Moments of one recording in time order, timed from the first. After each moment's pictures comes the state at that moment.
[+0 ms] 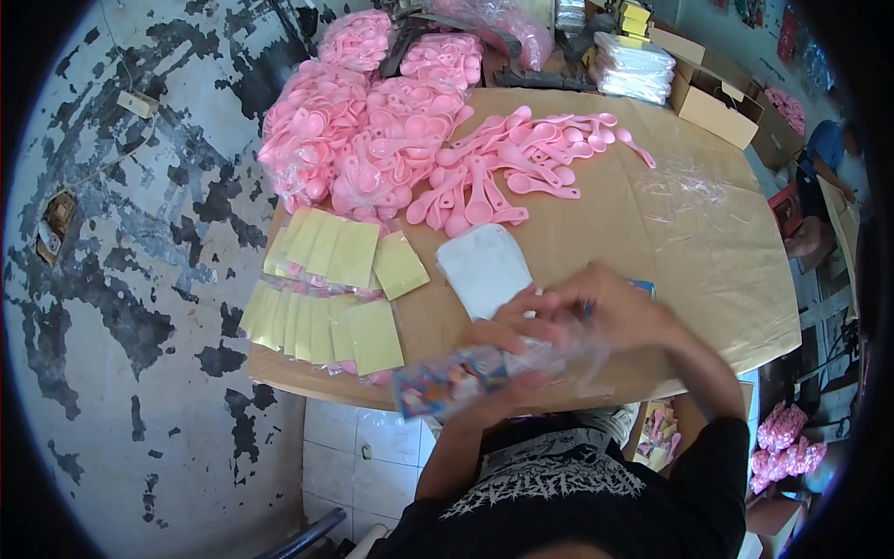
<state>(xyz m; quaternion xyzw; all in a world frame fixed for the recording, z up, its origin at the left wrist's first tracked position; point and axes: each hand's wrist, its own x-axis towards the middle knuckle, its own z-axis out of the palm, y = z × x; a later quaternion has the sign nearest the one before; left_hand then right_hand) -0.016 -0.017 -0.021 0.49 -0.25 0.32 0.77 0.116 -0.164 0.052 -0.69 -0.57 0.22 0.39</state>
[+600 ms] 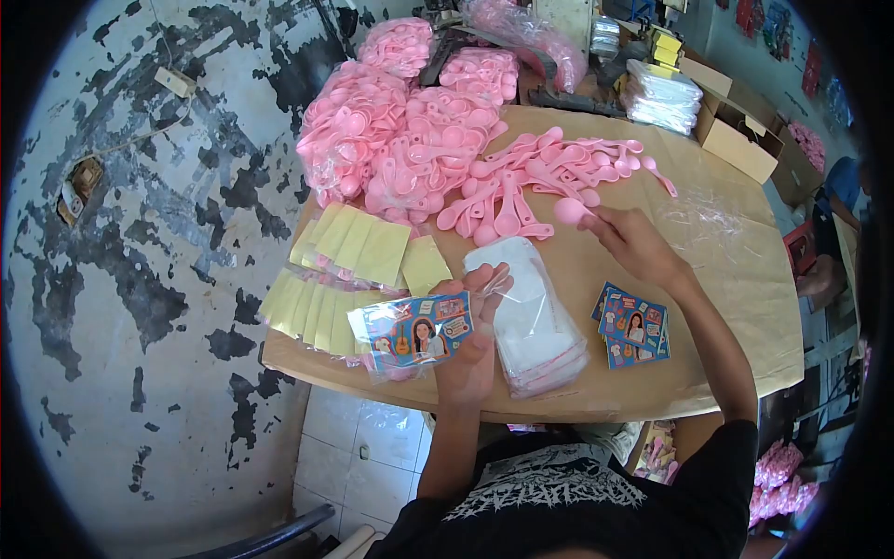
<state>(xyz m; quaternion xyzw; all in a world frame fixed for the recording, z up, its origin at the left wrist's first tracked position) -0.015 0.011 -0.021 0.35 -0.17 0.38 0.84 0.186 -0.151 0.062 -0.86 -0.39 0.14 0.30</state>
